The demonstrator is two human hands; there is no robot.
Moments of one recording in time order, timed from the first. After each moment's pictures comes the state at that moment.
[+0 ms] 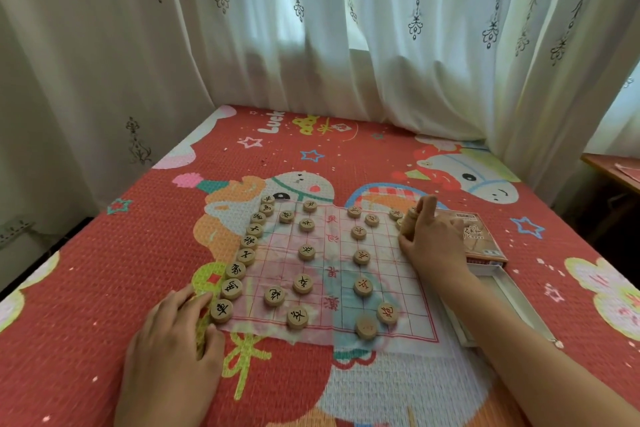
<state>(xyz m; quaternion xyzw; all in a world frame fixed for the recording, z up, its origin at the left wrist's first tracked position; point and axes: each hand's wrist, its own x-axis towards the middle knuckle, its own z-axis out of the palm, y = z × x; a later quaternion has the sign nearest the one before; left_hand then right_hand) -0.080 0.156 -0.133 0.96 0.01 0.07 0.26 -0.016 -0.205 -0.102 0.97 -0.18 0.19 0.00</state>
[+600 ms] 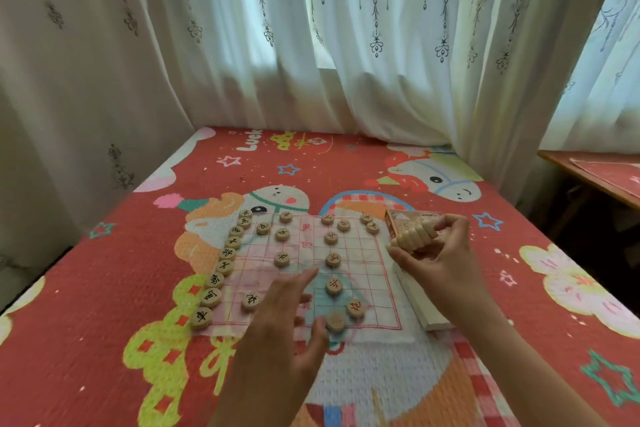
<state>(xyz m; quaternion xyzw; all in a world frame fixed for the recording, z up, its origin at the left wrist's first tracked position) -0.126 0.057 -0.086 0.83 -0.29 0.13 0.46 -0.134 -0.182 -0.050 0.83 -0.10 0.26 -0.48</state>
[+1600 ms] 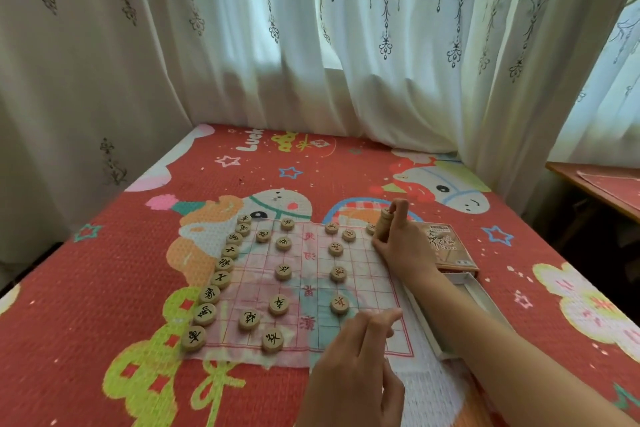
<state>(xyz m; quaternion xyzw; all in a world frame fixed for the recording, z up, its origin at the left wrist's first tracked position) -0.126 -0.007 -0.114 0.79 -0.40 0.15 0.43 0.005 -0.223 -0.107 0.96 -0.12 0.23 -0.13</state>
